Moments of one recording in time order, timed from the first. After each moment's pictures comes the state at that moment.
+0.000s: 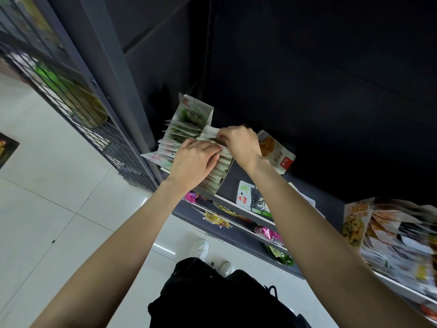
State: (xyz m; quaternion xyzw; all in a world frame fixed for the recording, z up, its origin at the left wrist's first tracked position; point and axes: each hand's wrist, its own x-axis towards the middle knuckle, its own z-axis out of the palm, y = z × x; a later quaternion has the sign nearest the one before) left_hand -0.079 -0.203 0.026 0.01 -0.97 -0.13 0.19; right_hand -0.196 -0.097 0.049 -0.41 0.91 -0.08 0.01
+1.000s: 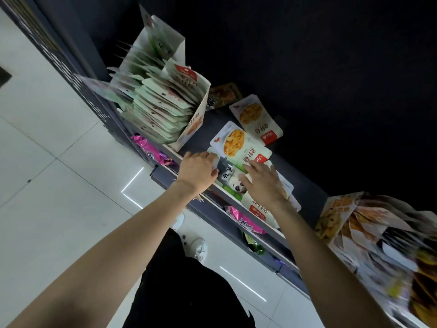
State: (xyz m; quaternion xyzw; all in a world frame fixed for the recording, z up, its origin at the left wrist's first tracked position) left_hand -0.091 -0.040 -0.088 0.18 -0.97 -0.12 -0.04; right_hand -0.196 0.125 -0.077 -0.39 0.90 0.02 0.20
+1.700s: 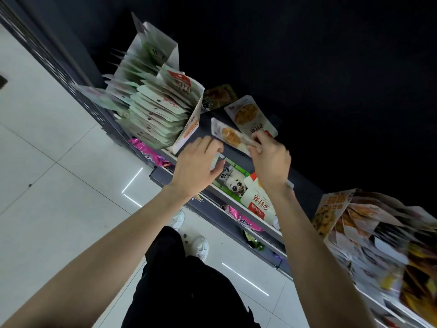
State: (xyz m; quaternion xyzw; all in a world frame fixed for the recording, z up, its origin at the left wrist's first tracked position) left_hand -0.087 -0.041 -0.042 0.11 -0.96 -0.16 0.20; right_hand -0.202 0.093 -0.011 -0.32 0.92 -0.21 -0.08
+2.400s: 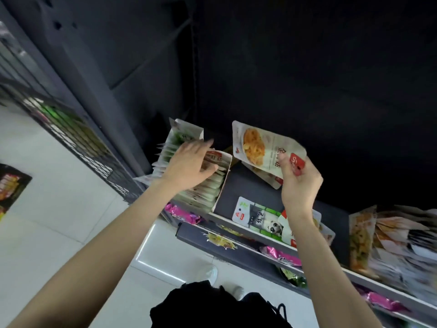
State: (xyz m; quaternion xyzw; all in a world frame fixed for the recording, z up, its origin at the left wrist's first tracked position) left_hand -0.105 -0.206 0.068 0.04 -0.99 -0.12 0.02; right_hand -0.147 0.023 0.103 -0.05 0.82 -0.56 -0.12
